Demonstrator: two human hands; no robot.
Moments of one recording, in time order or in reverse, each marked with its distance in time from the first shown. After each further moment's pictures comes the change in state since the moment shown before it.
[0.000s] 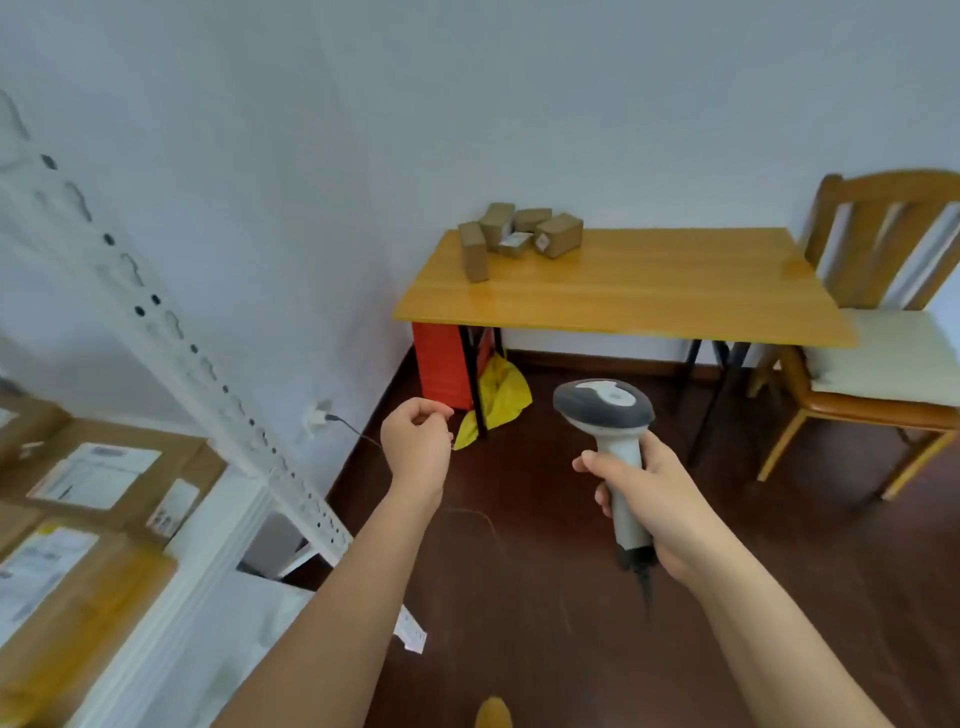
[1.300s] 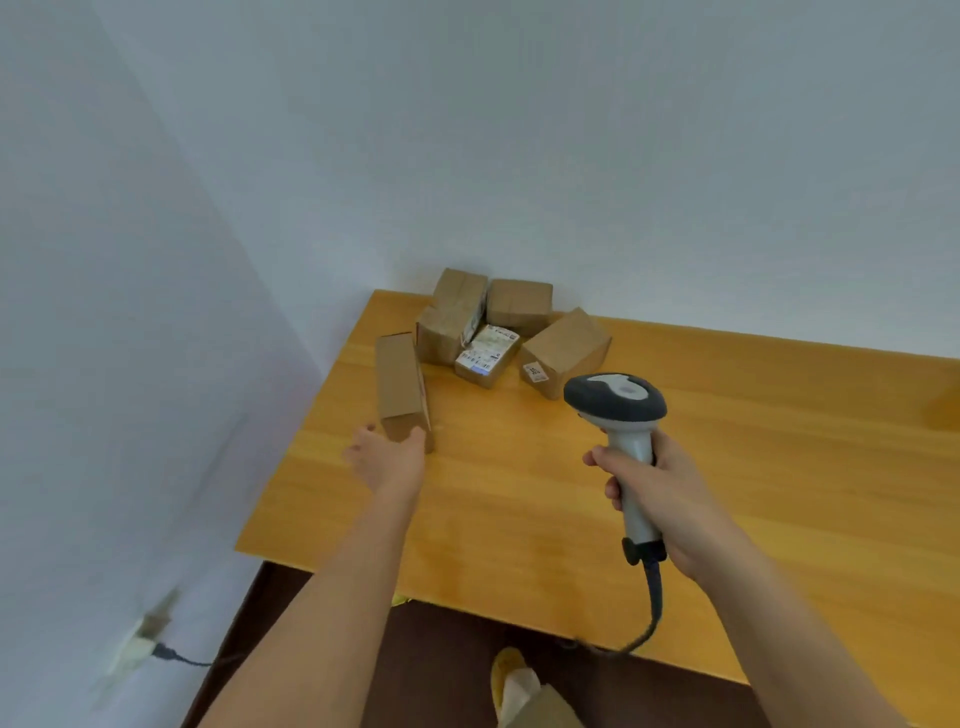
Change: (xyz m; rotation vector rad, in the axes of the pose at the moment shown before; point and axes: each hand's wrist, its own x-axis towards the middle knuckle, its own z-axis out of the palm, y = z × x) left_hand 0.686 0.003 0.448 0.377 0.119 -0.404; right_hand 0.779 -0.168 -0.035 -0.076 0.051 0.176
